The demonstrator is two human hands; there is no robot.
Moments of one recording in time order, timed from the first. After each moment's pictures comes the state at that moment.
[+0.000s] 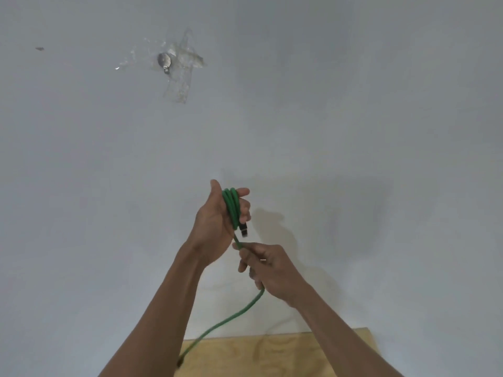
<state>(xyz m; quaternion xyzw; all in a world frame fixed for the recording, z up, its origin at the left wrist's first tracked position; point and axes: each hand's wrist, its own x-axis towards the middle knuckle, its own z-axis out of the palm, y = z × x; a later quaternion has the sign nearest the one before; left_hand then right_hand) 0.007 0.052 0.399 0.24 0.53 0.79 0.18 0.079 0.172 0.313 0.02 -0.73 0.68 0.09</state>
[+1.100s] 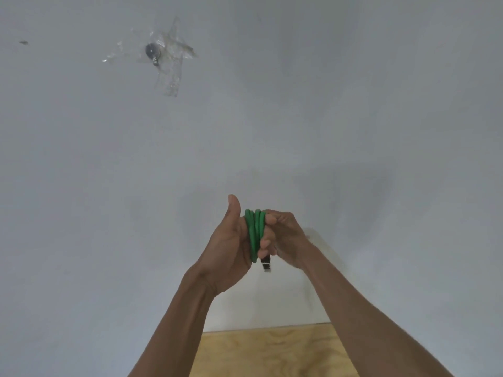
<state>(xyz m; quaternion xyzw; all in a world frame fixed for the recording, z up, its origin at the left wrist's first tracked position) 0.054 0.059 0.383 0.30 0.50 0.74 0.33 0.053 0.212 0.342 0.07 -0.62 0.78 0.08</state>
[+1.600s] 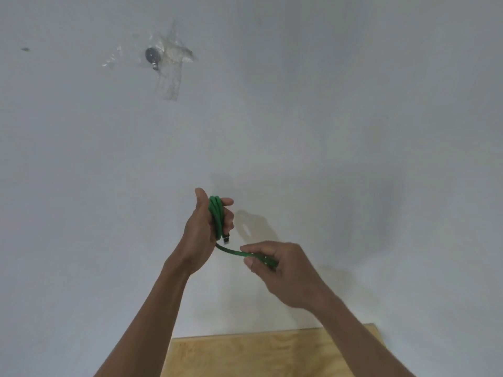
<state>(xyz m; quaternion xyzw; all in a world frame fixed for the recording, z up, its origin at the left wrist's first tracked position) -0.004 0.034 0.383 0.22 0.64 0.73 0.11 0.104 0.185 0.328 0.07 -0.84 0.51 0.20</state>
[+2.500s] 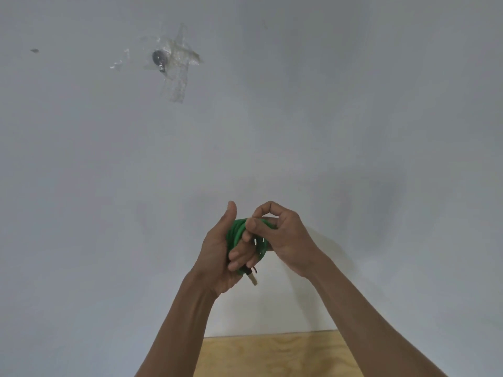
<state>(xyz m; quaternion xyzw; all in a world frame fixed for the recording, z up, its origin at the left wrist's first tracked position) 0.035 0.050 0.374 0.21 0.46 0.80 0.30 0.073 0.195 0.371 0.10 -0.65 0.75 0.10</state>
